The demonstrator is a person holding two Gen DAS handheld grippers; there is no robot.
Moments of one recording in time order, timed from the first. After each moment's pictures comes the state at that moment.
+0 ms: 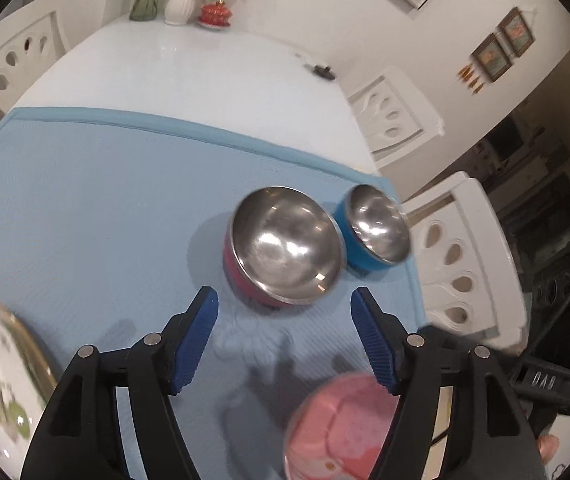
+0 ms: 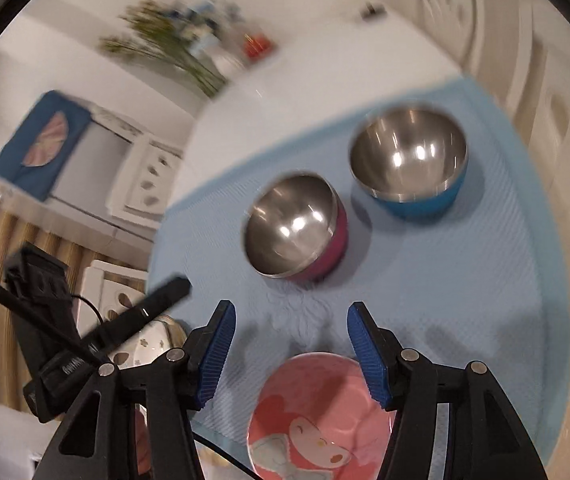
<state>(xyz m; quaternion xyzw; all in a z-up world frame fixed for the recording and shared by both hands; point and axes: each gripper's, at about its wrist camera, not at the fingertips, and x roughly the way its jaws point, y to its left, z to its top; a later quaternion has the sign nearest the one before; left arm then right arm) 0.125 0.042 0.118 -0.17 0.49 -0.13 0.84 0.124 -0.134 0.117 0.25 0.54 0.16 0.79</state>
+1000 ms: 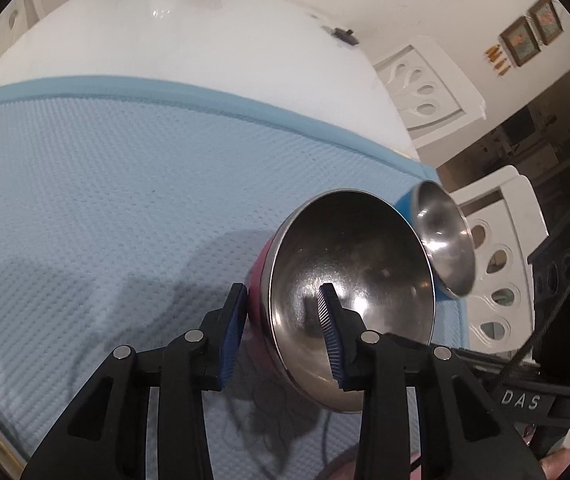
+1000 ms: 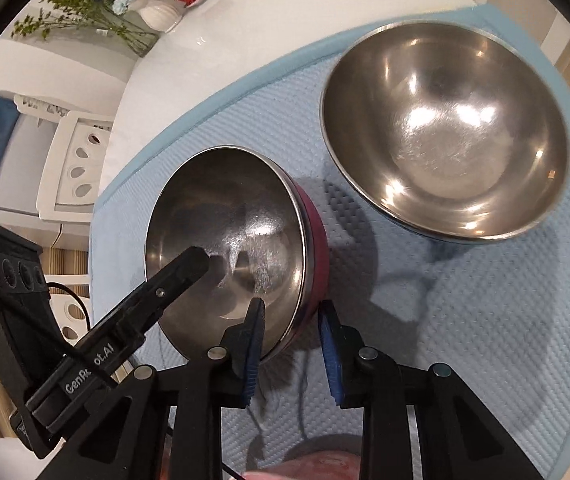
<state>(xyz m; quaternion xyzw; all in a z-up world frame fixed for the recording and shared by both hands) 0.191 0.032 0.049 -0.17 0.53 -0.14 0.82 0.205 -0.114 0.038 0.23 0.62 0.11 0.74</state>
